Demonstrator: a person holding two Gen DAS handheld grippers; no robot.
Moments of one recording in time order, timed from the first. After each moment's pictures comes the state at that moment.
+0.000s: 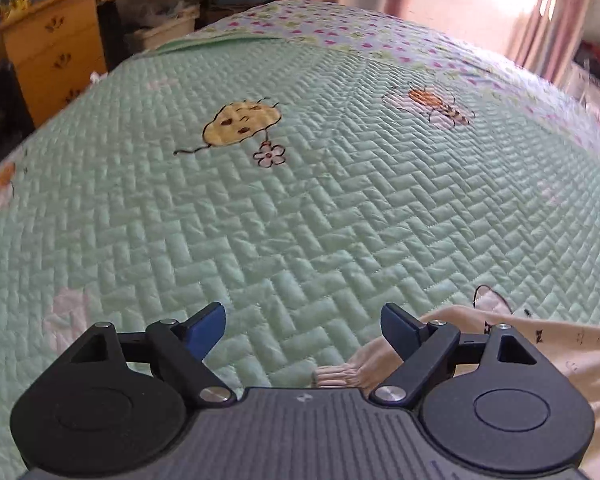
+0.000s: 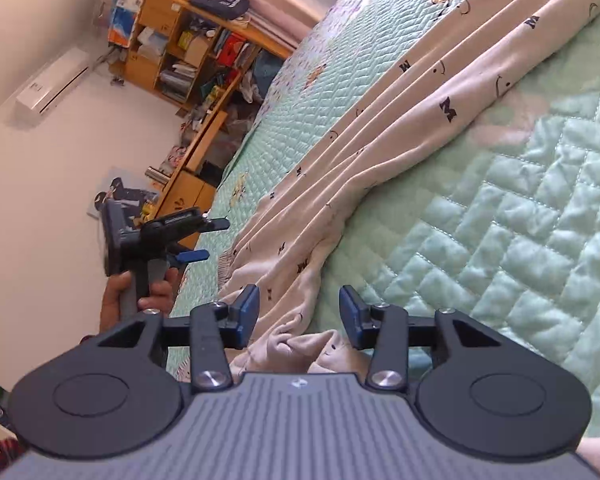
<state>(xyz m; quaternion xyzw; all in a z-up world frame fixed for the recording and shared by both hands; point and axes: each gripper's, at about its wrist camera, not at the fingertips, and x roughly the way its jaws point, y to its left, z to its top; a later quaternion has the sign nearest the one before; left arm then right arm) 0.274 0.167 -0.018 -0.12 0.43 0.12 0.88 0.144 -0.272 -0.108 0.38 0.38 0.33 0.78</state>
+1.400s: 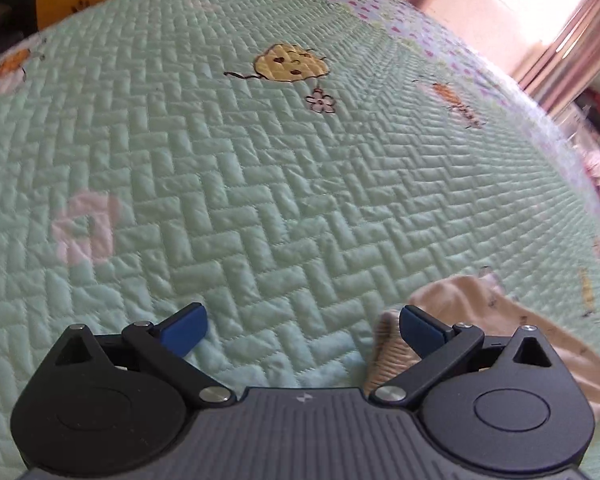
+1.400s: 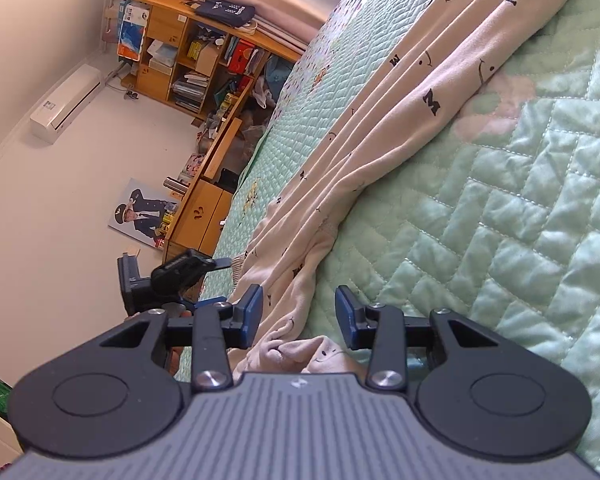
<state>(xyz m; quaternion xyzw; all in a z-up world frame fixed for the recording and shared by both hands) 0.235 0.222 -0.034 -0.25 0.46 0.07 0.85 0.157 -0.278 -0.119 0.41 0.37 0.35 0.76</state>
